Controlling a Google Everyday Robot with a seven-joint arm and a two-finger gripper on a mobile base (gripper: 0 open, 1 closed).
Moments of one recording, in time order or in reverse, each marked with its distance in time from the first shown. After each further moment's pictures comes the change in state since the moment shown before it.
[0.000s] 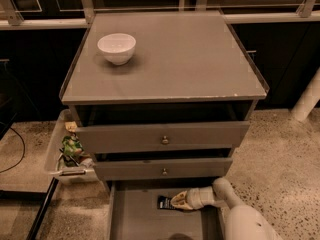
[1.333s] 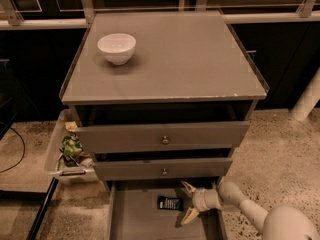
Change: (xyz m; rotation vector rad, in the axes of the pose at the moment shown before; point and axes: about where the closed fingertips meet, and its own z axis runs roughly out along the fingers) arm -0.022 0.009 -0.042 0.132 0.154 -0.089
